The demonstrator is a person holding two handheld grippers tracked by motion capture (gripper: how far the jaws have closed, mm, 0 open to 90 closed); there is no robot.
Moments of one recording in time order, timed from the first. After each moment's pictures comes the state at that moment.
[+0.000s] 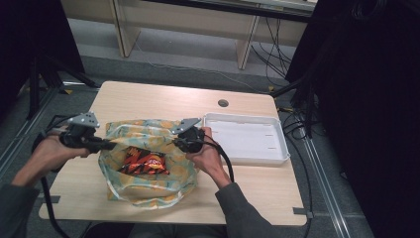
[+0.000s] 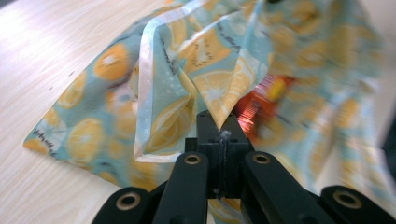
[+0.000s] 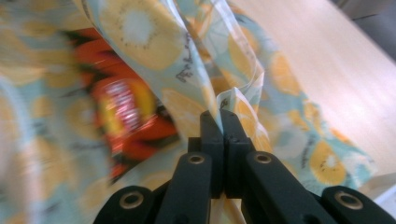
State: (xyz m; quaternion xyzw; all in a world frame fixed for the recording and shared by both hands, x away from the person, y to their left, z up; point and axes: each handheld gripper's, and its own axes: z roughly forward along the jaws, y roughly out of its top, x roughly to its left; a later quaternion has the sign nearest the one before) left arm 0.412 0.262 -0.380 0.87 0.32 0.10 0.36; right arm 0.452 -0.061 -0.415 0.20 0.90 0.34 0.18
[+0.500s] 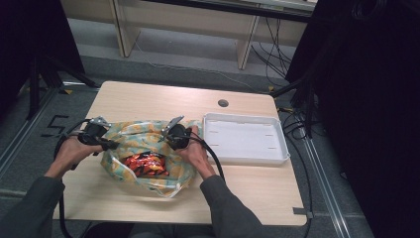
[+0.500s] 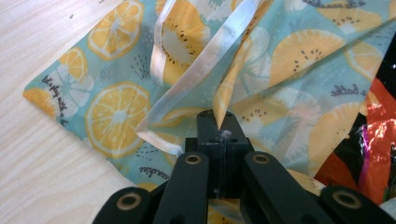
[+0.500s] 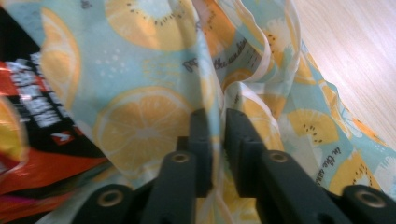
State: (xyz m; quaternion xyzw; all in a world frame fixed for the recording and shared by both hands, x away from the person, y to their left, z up) left arm 0.457 0.269 -0.456 0.86 0.40 0.11 0.30; right arm 0.490 -0.030 -0.457 0.22 0.92 0.28 0.16
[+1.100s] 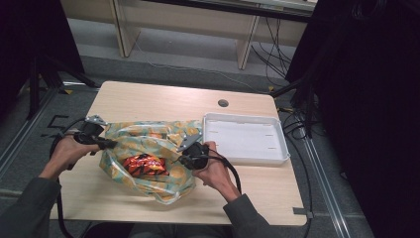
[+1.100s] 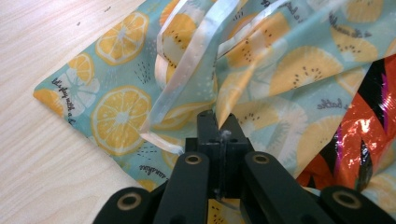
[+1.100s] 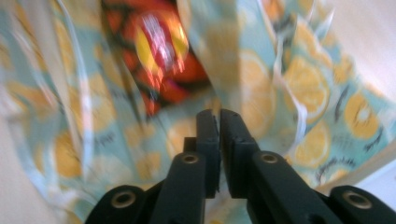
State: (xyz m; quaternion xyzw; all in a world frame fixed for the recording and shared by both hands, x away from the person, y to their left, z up) left arm 0.452 0.273 -0.444 0.85 0.40 0.10 0.31; right arm 0.415 -0.081 -0.430 0.17 0.93 0.28 0.14
